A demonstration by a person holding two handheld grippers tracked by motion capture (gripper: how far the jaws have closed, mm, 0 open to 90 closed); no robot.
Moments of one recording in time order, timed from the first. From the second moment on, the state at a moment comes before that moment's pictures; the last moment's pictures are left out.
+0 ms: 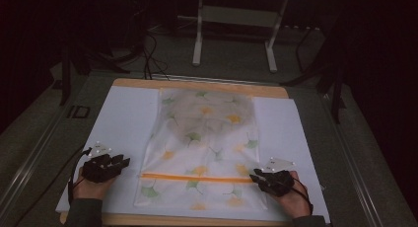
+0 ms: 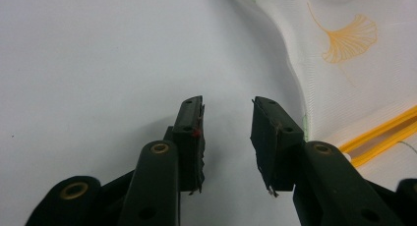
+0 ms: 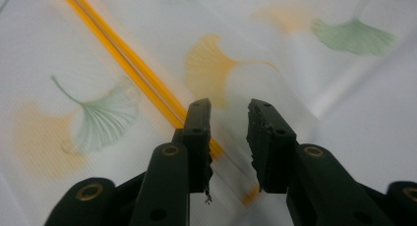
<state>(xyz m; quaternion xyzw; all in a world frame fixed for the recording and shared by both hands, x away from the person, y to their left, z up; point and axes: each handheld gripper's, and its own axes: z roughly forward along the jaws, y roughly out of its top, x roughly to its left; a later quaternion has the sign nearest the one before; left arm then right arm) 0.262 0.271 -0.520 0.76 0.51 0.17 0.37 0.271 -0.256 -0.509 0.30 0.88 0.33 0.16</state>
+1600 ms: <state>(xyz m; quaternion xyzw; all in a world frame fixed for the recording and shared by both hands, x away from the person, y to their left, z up) 0.265 0.276 -0.514 0.78 0.48 0.15 0.38 0.302 -0.057 -0.493 0.09 0.95 0.30 0.08</state>
